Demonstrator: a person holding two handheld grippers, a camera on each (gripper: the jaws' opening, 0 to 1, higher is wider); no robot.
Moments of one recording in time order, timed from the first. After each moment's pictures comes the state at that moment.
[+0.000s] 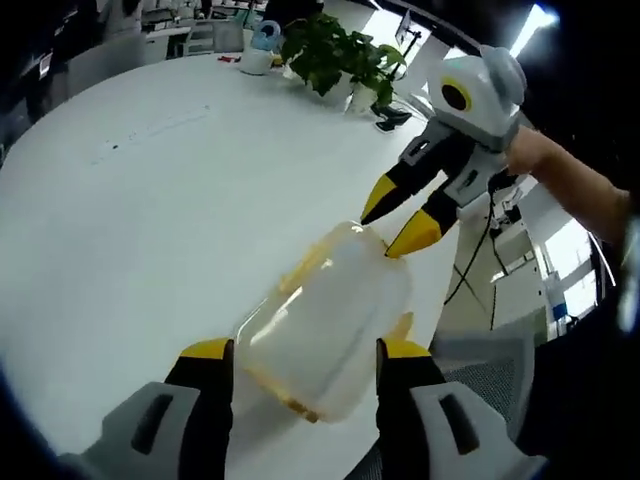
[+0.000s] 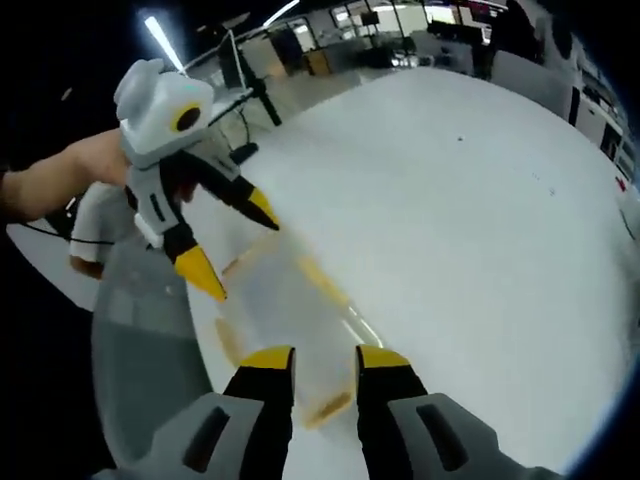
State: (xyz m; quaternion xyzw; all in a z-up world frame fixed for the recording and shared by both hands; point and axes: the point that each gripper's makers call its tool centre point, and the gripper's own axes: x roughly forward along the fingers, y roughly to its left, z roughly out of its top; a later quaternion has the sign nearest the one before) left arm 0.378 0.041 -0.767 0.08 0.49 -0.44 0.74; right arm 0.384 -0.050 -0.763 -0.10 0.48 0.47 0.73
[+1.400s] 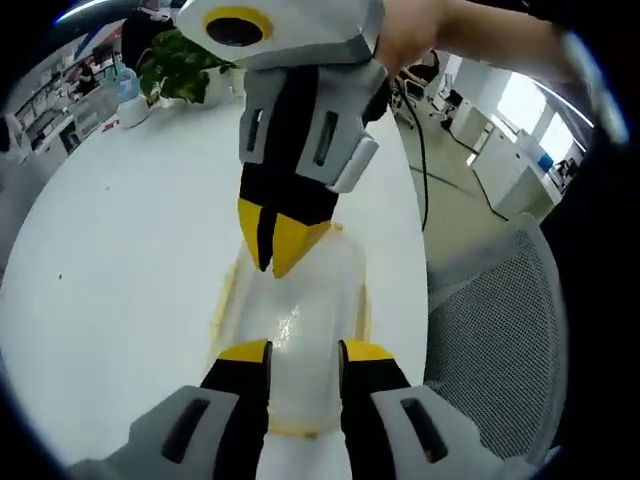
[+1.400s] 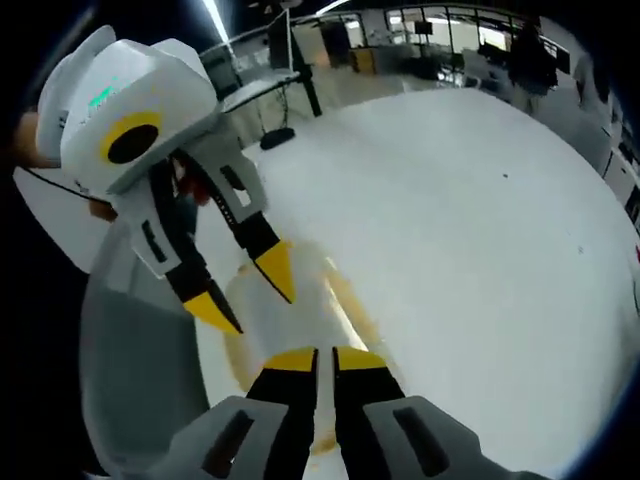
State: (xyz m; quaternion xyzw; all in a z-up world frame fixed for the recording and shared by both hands) left arm 0.345 0.006 -0.770 0.28 0.40 -0.58 0.65; right arm 0.378 -0.018 -0.768 -0.17 0.44 0.53 0.70
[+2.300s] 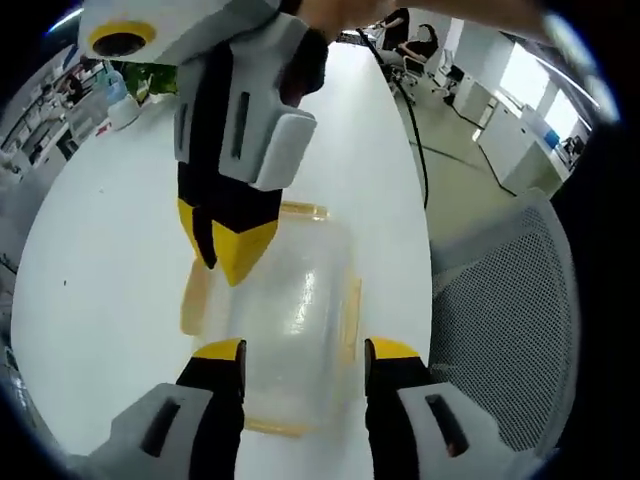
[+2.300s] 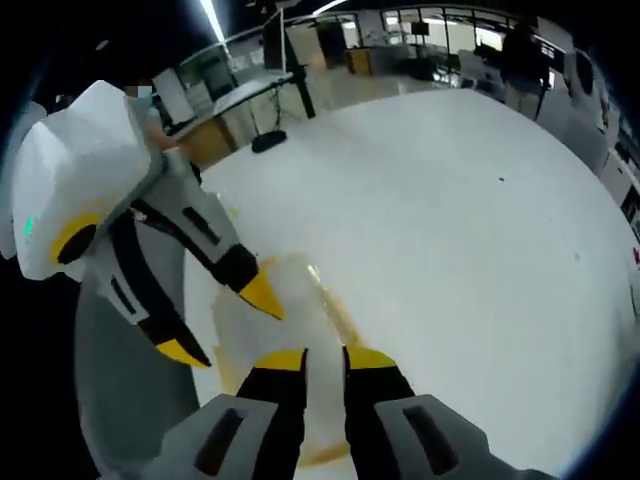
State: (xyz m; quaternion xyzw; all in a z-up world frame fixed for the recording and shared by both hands) left arm 0.330 0.004 -0.780 0.35 0.39 -0.56 0.64; right arm 0.394 -0.009 -0.767 -0.17 0.43 0.52 0.71
